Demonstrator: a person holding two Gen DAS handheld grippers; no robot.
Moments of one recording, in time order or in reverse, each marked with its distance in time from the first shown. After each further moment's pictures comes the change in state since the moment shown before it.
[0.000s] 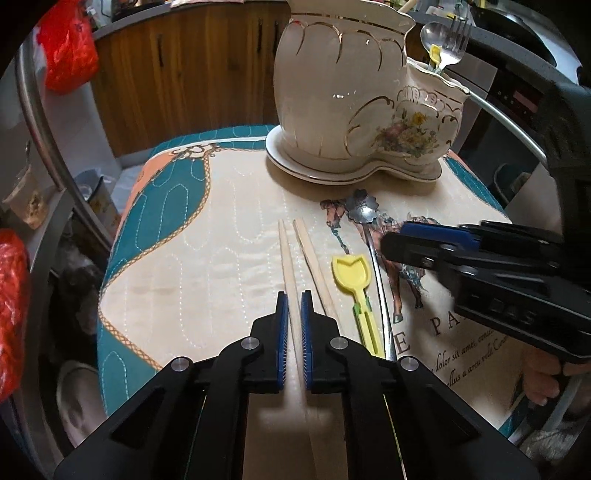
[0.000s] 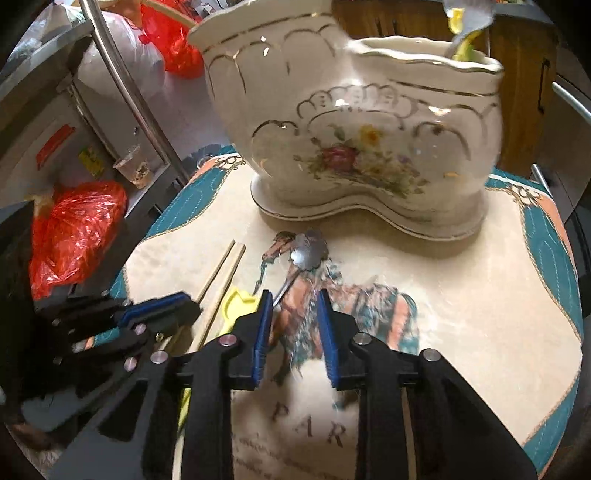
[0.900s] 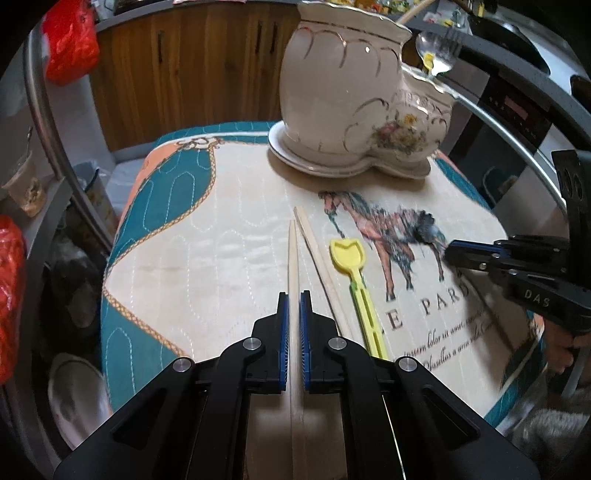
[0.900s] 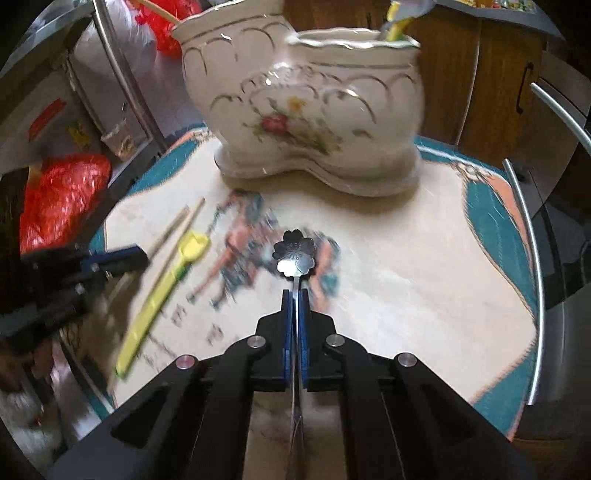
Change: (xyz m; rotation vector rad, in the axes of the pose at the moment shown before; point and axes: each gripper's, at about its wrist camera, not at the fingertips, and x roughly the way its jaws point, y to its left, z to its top) left arm -0.013 0.006 -0.014 -0.004 0.014 -0.040; right arm -0.037 -0.038 -0.034 -0.067 0.098 -0.066
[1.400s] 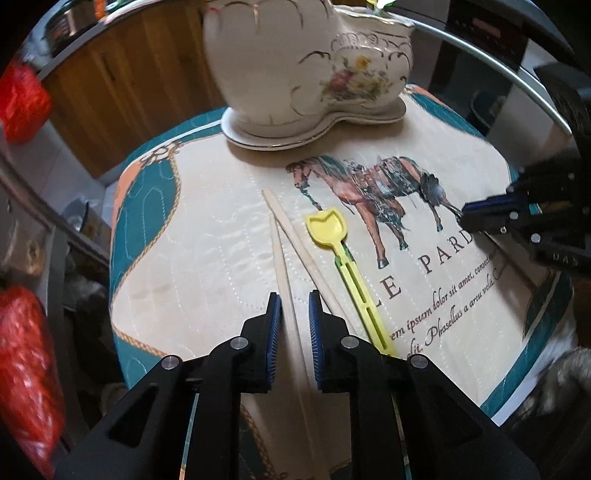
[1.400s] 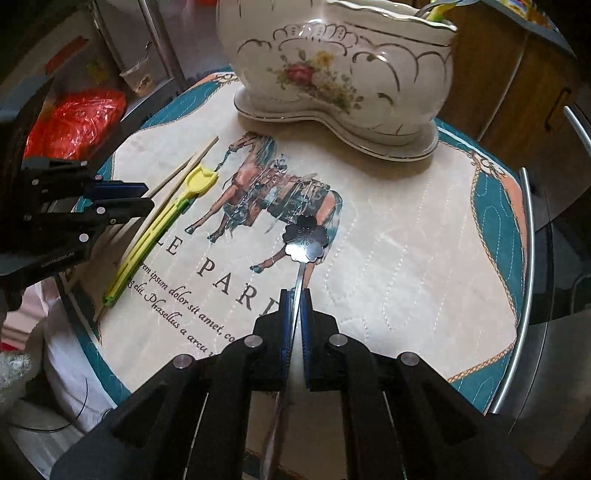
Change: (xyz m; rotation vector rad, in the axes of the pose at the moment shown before) left arm 0.009 -0.028 0.015 0.255 0.153 0.056; right arm 0.000 0.009 -0.002 -0.164 0.155 0.002
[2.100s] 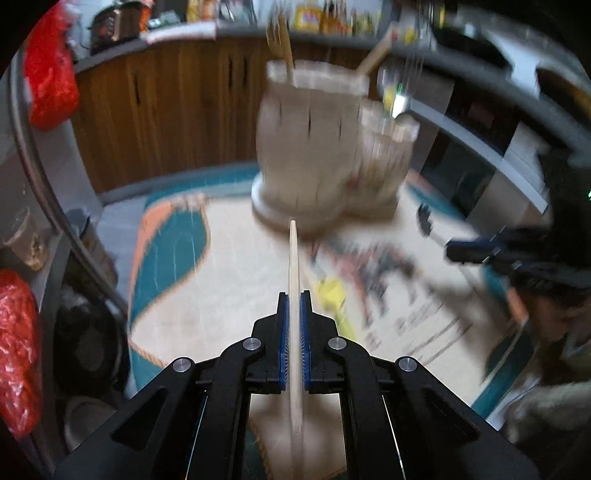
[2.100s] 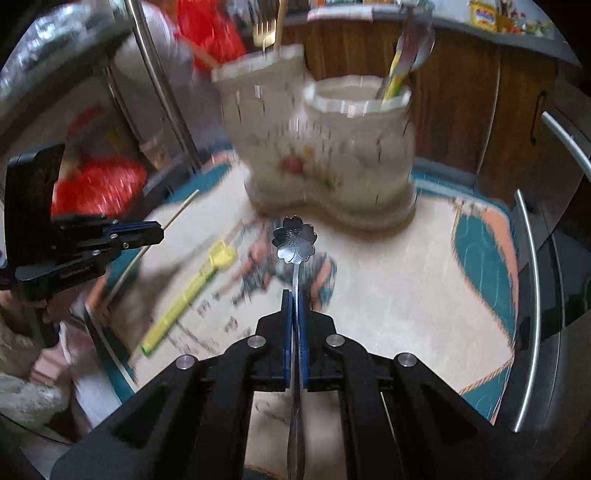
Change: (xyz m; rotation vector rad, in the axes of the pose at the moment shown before) left arm -0.055 0.033 -0.005 -0.166 -0.316 -0.093; right arm -0.050 -0.017 -0.010 0.100 -0.356 0.092
